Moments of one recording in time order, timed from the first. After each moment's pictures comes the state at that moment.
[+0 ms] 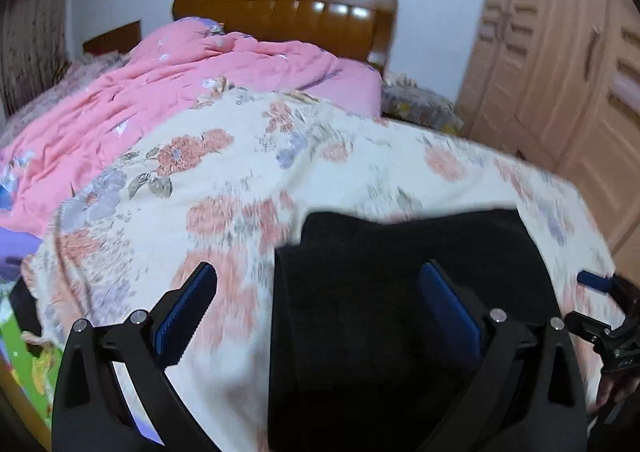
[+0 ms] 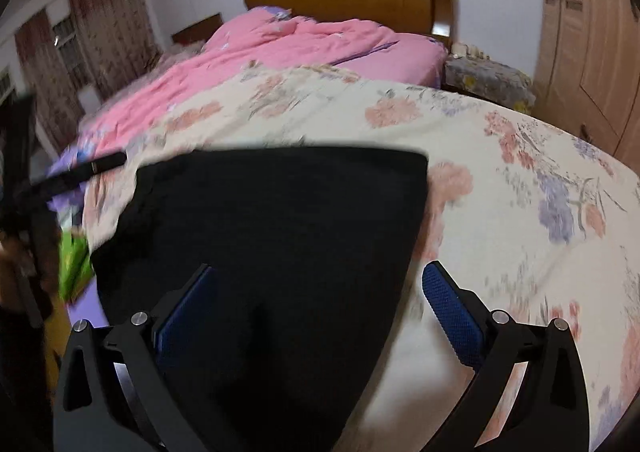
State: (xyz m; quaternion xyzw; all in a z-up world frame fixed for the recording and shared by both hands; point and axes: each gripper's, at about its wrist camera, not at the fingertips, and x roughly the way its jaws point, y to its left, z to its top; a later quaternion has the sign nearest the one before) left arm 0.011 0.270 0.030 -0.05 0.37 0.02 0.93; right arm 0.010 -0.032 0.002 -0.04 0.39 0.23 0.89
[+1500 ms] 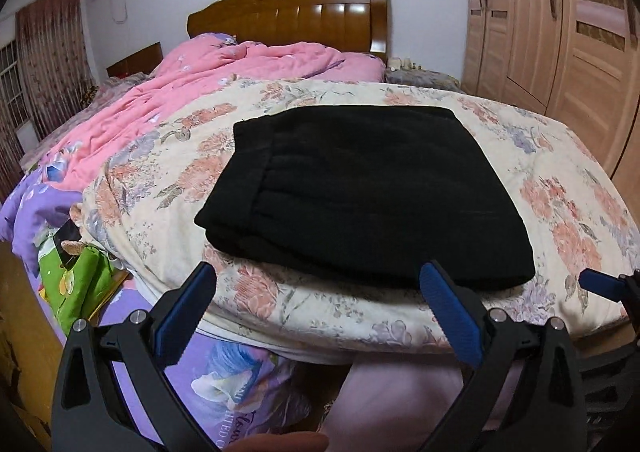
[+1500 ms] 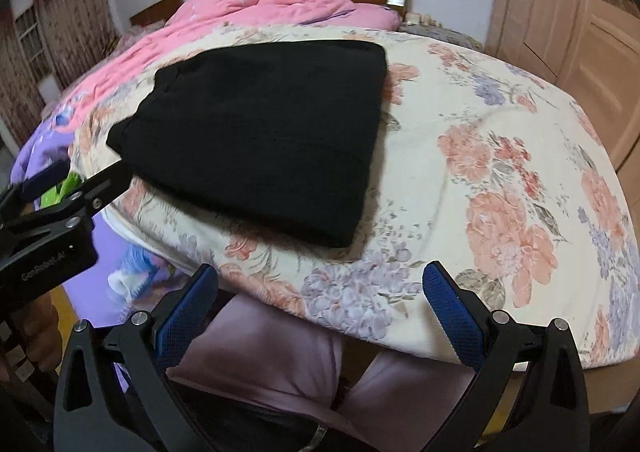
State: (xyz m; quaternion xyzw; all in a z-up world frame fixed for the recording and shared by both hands) left arm -0.137 0.134 0.001 0.00 0.36 0.09 0.93; right arm -0.128 -0.044 -0.028 -0.05 0.43 0.14 0.89
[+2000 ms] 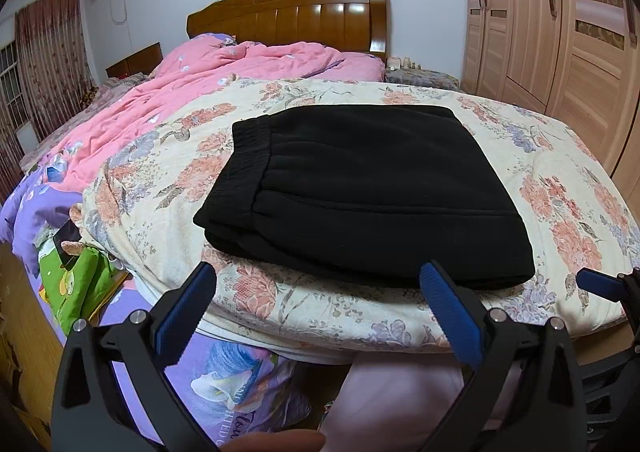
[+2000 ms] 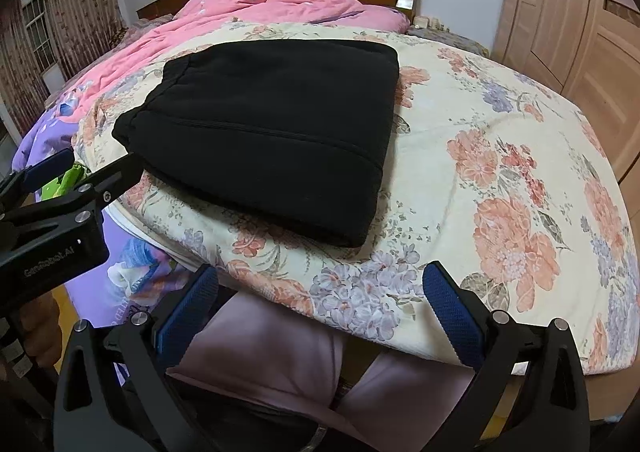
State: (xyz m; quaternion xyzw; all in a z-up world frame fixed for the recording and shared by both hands) left arm -0.137 0.133 0.002 0.00 0.36 0.09 0.93; right arm -0.129 -0.041 -0.028 -0.06 0.43 0.15 0.89
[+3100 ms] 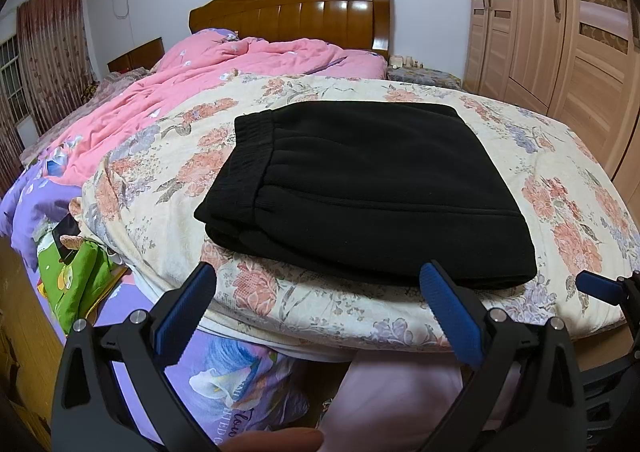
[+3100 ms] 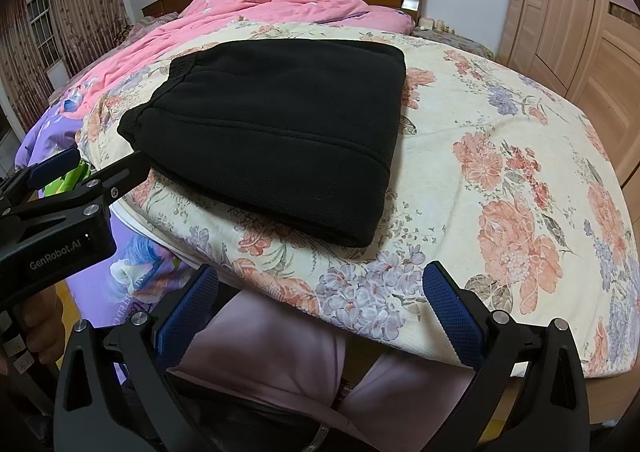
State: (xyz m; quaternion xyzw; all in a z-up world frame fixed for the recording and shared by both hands) left arm -0.137 0.135 0.000 -0.01 0.36 0.09 0.93; right arm -0.130 -0.037 -0.028 -0.06 0.43 0.15 0.89
